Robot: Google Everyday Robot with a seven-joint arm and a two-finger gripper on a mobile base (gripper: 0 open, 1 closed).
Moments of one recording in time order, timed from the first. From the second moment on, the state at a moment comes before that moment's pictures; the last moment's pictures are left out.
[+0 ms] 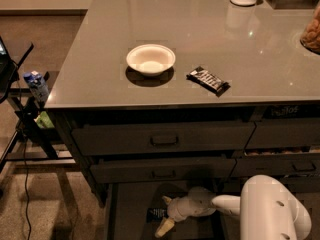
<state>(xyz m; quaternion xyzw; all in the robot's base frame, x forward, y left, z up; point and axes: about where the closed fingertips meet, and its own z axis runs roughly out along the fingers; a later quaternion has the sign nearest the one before) 0.486 -0.012 0.148 -0.55 0.74 0.30 0.24</state>
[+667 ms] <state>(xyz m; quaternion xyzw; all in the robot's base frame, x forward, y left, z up) 0.489 -0.017 0.121 -0.56 0.72 0.32 0.26</state>
